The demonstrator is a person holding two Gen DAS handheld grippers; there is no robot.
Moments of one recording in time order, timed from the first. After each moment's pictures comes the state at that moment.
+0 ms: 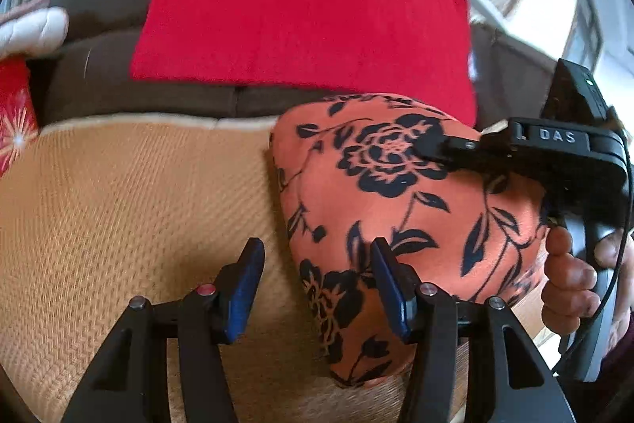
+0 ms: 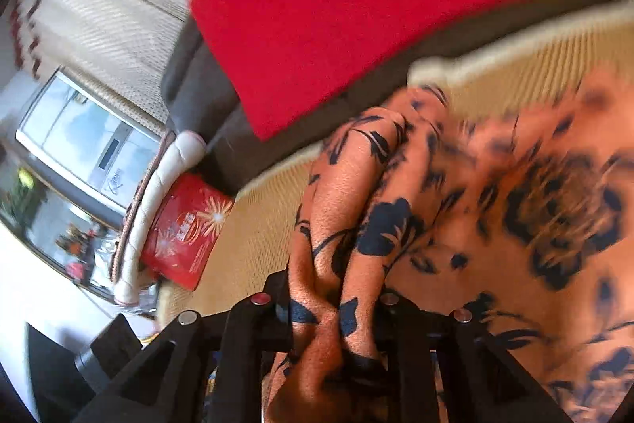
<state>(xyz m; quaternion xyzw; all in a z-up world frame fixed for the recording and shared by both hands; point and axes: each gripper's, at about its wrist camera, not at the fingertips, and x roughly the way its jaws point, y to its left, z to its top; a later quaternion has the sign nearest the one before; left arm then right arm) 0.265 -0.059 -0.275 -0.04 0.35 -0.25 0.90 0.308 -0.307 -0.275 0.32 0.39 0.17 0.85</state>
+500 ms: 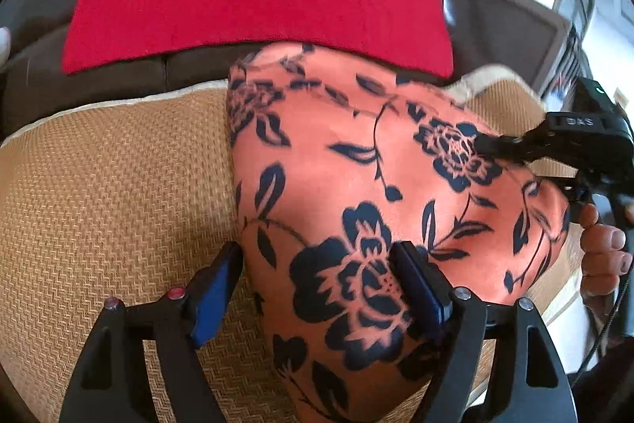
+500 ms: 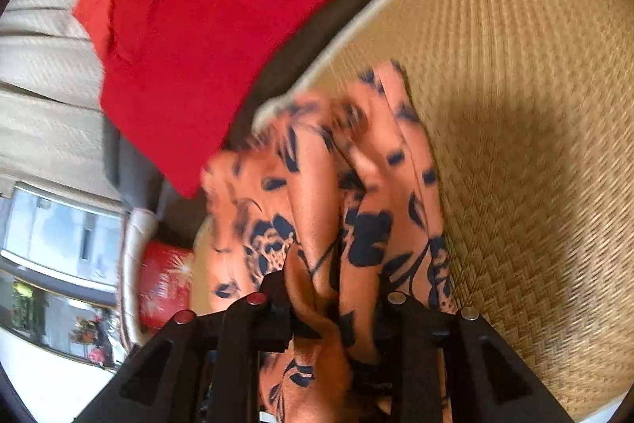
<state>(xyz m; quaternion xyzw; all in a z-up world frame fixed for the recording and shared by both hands) 0.264 -0.163 -0.300 0.01 0.41 -0.27 0.87 0.261 -0.477 -0.314 0.45 0.42 0.04 0.79</state>
